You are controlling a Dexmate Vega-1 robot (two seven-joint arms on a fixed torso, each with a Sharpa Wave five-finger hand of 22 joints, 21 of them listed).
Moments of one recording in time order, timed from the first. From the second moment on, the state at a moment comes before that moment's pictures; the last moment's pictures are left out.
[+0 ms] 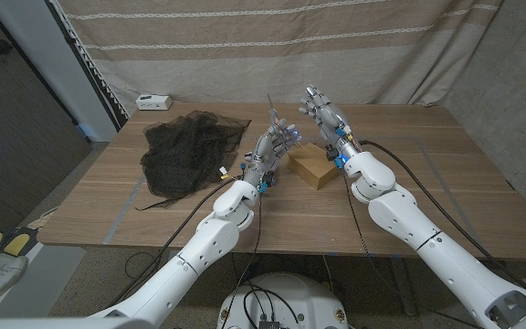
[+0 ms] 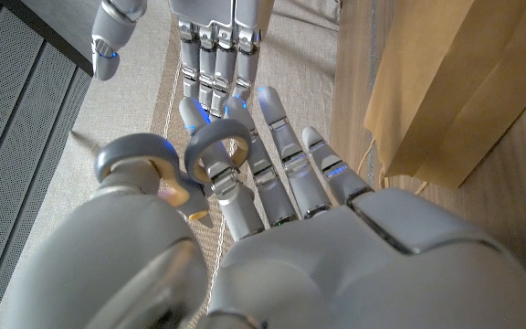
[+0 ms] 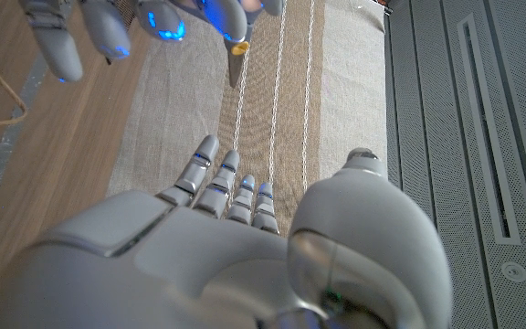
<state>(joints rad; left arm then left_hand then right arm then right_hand) 0.98 0.30 0.55 -1.66 -0.76 -0.18 0.12 0.63 -0.16 0.63 -0.09 0.31 1.15 -0.19 0.20 0.18 0.90 -0.14 0.61 0.60 0.86 -0.11 0.31 0.66 0.38 -0.04 0.29 0.23 -0.94 -0.50 -0.45 -1.79 0.60 0.20 -0.10 0.74 0.12 -0.19 0.06 0.48 0.05 -0.04 0.21 0.23 0.07 -0.06 0.23 0.24 0.21 -0.04 0.21 0.39 -0.02 0.01 0.92 0.18</state>
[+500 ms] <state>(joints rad) 0.98 0.31 0.55 -1.67 -0.70 -0.16 0.20 0.53 -0.19 0.53 -0.12 0.34 1.13 -0.20 0.19 0.18 0.88 -0.15 0.70 0.74 0.83 -0.10 0.29 0.68 0.38 -0.04 0.29 0.24 -0.94 -0.50 -0.45 -1.80 0.59 0.20 -0.10 0.74 0.12 -0.19 0.06 0.48 0.05 -0.04 0.21 0.23 0.07 -0.06 0.23 0.24 0.21 -0.04 0.21 0.39 -0.02 0.01 0.92 0.18</state>
